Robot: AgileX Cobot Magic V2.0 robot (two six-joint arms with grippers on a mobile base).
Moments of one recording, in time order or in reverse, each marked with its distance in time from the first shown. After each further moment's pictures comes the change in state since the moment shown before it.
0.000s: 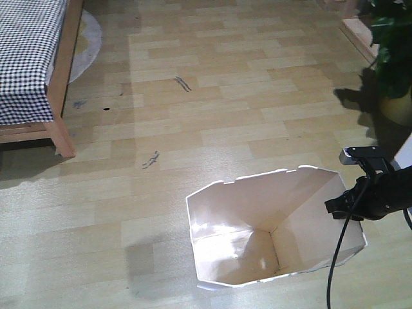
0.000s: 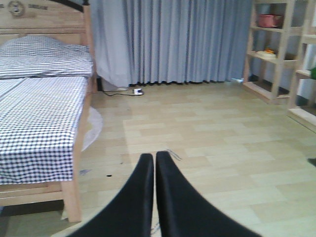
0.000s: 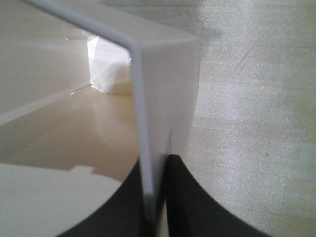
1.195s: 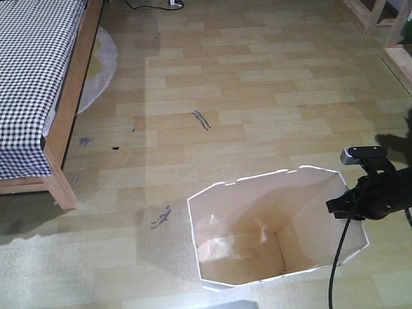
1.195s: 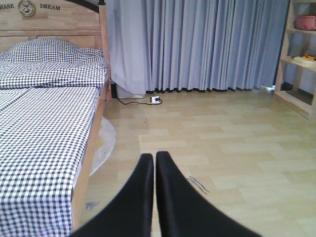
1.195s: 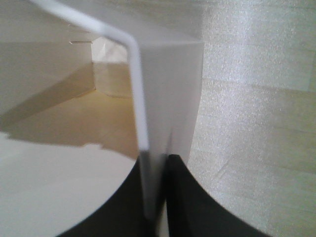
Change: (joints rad) left arm 0.000 0.000 0.000 0.000 0.000 0.000; right arm 0.000 0.000 0.000 -0.003 -0.013 0.000
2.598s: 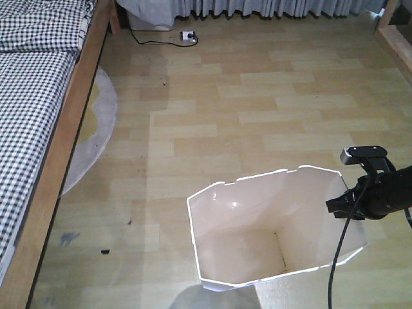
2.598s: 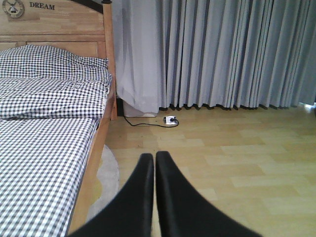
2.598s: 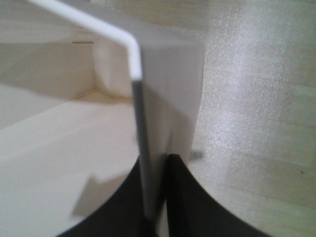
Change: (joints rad) left arm 0.000 0.000 0.000 0.000 0.000 0.000; right arm 0.000 0.000 0.000 0.000 -0.001 0.000
